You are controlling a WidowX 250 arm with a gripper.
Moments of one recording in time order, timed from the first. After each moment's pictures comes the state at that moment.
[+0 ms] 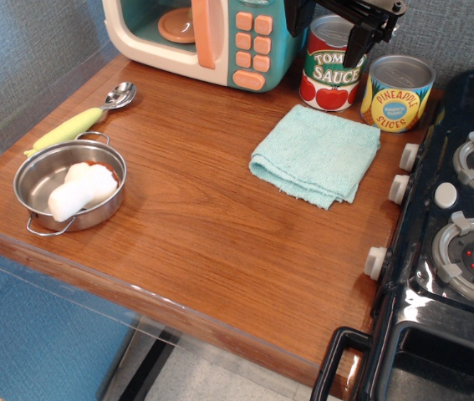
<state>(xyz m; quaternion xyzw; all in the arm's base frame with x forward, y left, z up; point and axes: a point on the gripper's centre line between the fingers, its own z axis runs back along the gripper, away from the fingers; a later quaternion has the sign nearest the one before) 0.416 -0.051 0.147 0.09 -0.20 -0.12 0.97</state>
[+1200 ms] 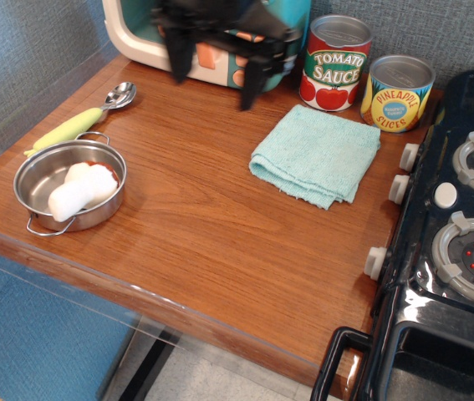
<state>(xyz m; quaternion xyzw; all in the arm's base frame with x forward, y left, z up) 0.305 0.014 0.151 0.08 -0.12 0.02 0.99</state>
